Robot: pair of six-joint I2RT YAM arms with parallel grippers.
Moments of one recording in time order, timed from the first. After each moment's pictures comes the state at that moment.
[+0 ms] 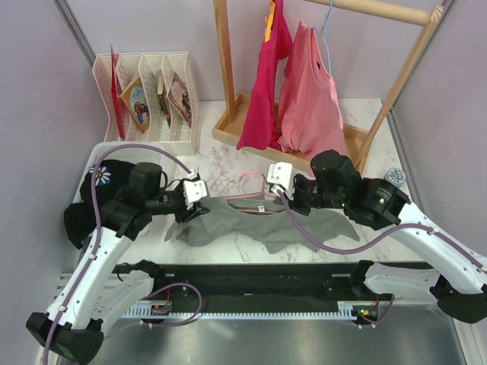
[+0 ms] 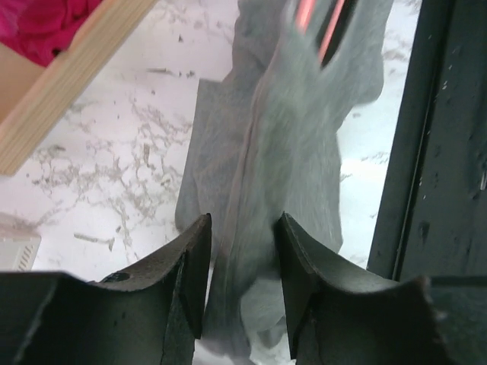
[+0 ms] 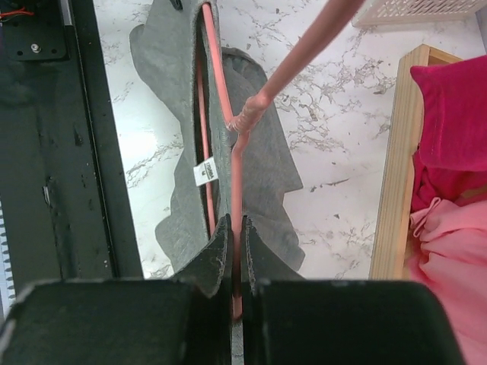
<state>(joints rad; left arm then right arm) -0.39 0.81 0.92 -0.76 0.68 0.69 0.90 1.08 1.32 -0.81 -0.24 -0.43</state>
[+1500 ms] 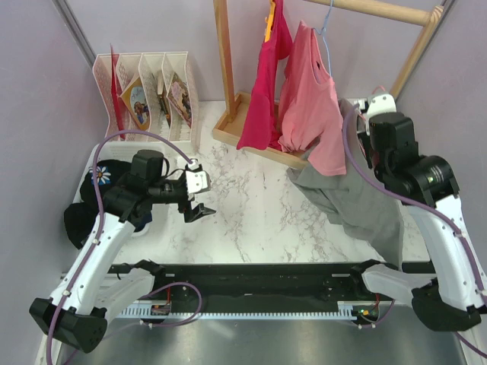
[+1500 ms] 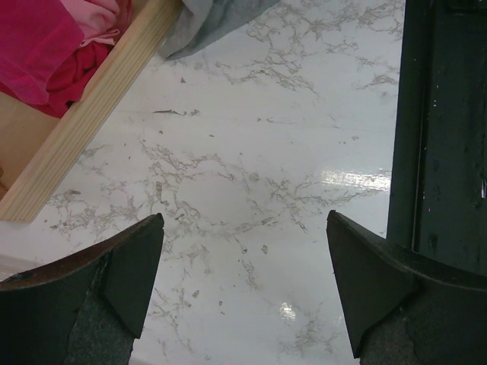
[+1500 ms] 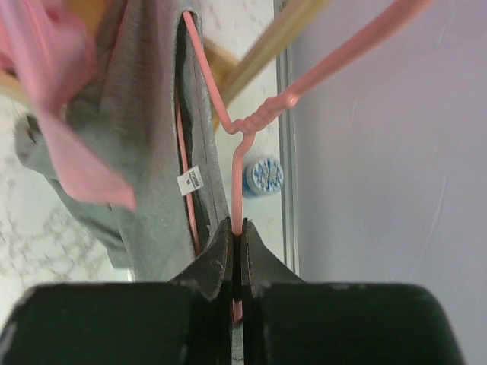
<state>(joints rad) -0.34 0.93 1.01 -0.77 0.80 0.79 0.40 1.08 1.58 -1.14 0.59 -0.10</state>
